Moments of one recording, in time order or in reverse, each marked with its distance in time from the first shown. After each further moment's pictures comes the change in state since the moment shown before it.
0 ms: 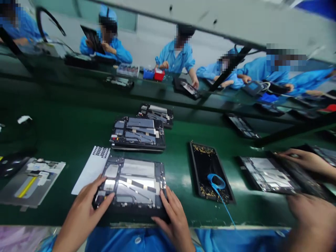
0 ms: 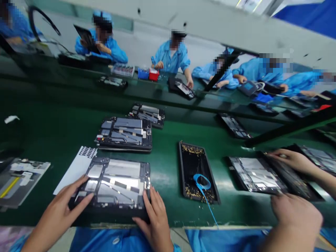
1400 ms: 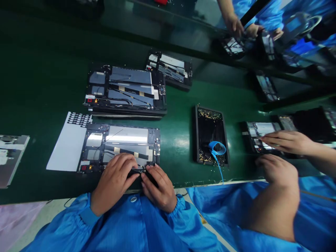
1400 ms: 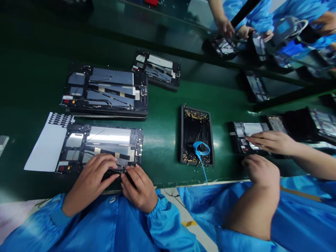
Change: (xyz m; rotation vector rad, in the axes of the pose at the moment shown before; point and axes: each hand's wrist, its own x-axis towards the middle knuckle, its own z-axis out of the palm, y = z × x) left_hand 0.020 0.057 0.078 -0.241 -0.421 0.260; right_hand 0.021 -0.019 0.001 0.148 0.030 -0.149
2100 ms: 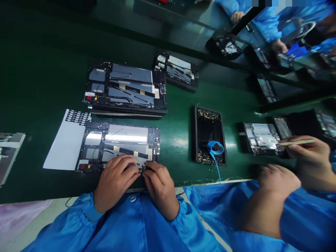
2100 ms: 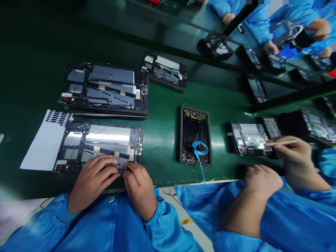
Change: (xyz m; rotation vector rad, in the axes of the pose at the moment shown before) left_hand -0.004 0.001 0.008 0.110 0.081 0.092; right_hand 0.024 -0.016 -0.011 0.028 -0.126 0.307
